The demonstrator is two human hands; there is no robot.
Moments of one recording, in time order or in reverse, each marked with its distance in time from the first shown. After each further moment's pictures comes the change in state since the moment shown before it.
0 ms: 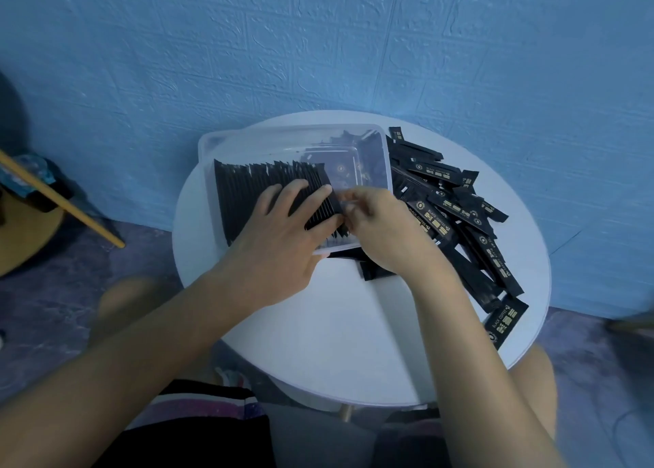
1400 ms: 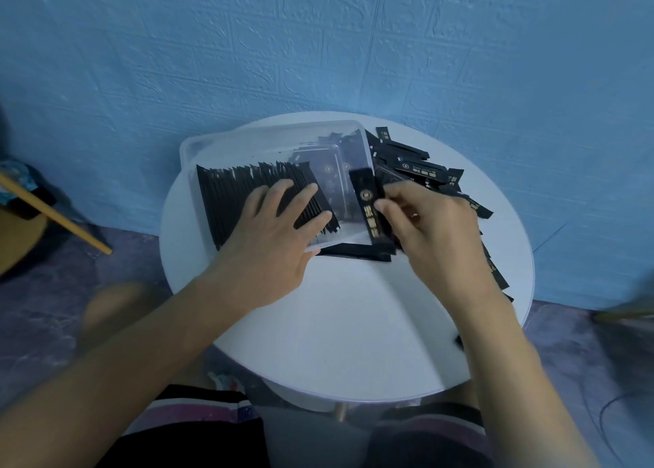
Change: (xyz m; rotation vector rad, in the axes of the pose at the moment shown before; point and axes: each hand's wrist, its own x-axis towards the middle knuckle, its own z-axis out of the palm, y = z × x) left_hand 0.001 0.001 0.003 -0.036 0.022 -0.021; right_hand -0.041 0.029 -0.038 -0.172 0.455 -0.328
